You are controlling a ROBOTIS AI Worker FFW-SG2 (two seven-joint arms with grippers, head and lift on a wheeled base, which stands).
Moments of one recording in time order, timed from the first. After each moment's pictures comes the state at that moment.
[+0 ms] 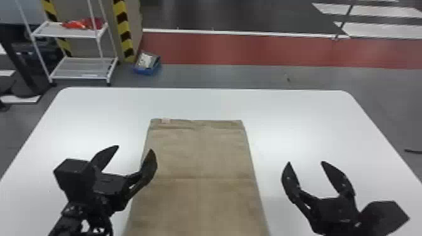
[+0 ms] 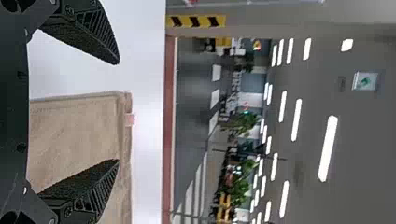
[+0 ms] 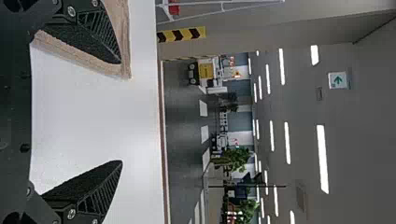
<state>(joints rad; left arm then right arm) 0.42 0.00 -0.02 -2.01 0.03 0.20 -0.17 0.59 -0.23 0.02 -1.96 -0.24 -0.18 -0.02</state>
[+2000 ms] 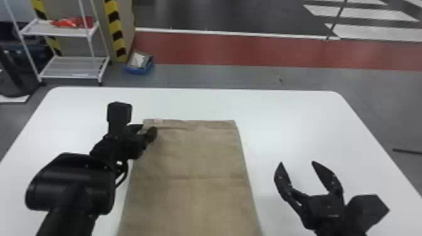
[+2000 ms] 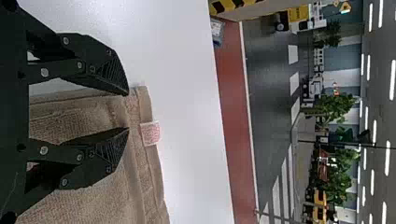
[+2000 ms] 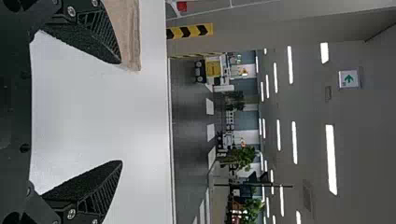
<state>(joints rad) -0.19 0.00 -0.07 -1.42 -0.08 0.50 -0.18 0.55 -0.25 0.02 -1.89 -0.25 -0.17 -0.02</state>
